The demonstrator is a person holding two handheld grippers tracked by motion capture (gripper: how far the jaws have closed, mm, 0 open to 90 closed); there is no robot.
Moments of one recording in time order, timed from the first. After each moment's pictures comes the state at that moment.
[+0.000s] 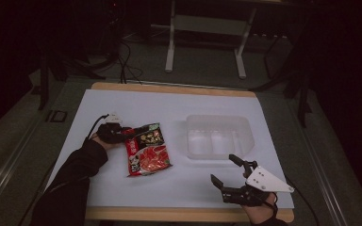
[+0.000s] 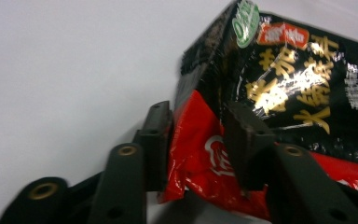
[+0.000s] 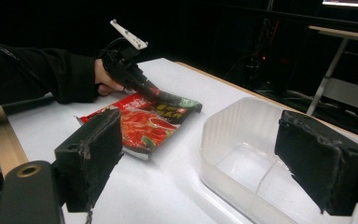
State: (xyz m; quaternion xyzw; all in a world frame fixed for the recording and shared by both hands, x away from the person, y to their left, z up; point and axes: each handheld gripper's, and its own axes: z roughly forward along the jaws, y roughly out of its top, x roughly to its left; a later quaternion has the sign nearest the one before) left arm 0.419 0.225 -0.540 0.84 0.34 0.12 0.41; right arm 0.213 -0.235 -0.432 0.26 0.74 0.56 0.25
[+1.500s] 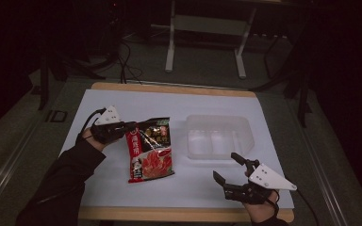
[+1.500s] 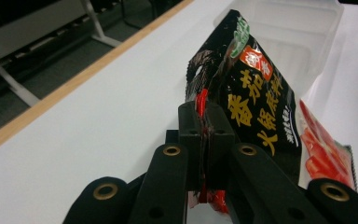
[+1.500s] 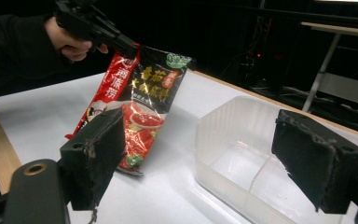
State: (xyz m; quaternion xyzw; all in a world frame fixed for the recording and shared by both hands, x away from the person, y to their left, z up) left arm 0.354 0.201 -0.433 0.83 0.25 0.21 0.45; right arm 0.216 -0.240 -0.429 0.28 0.73 0.57 0.25
